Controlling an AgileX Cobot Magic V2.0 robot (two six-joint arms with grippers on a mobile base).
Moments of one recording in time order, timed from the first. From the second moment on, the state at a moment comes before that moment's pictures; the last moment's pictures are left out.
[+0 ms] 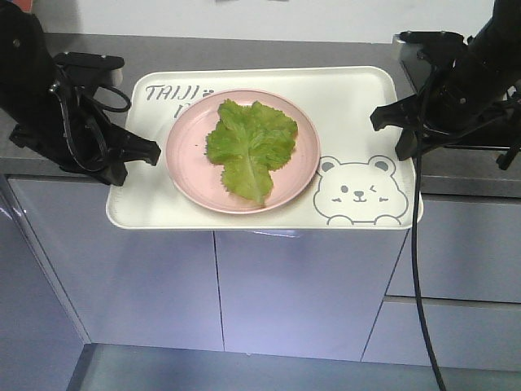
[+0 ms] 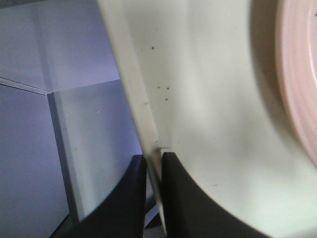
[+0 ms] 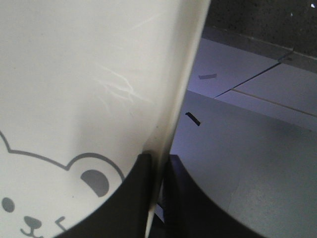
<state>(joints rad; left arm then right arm) -0.31 1.68 -1.60 -0.02 1.17 -0.10 0.12 1.82 -1.80 0.18 1.26 -0.14</state>
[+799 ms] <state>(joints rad) -0.31 1.68 -1.60 -0.02 1.17 -0.10 0.12 1.82 -1.80 0.18 1.26 -0.14</state>
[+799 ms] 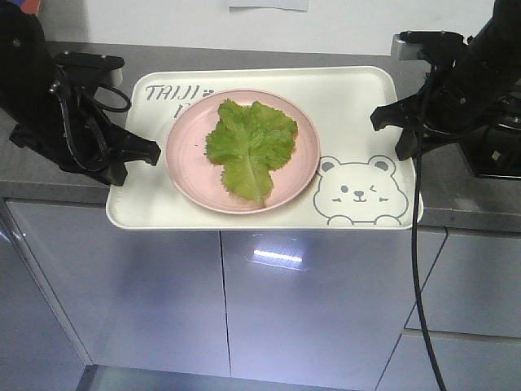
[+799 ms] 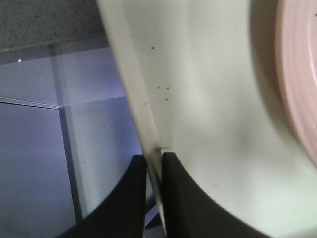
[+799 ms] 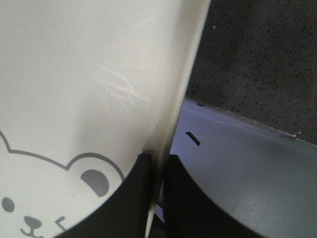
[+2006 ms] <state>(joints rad) -0.31 1.68 -1.60 -0.02 1.17 -0.10 0.12 1.82 -1.80 0.18 1.26 -0.14</state>
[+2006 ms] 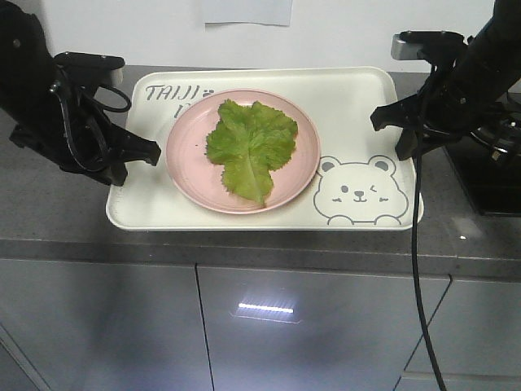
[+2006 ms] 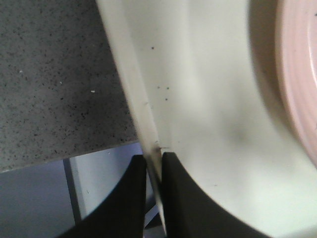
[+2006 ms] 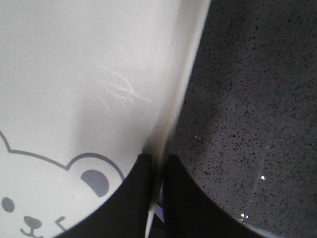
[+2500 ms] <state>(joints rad) -0.31 1.68 -1.60 -0.02 1.17 -0.10 0.12 1.82 -1.80 0.18 1.26 -0.14</state>
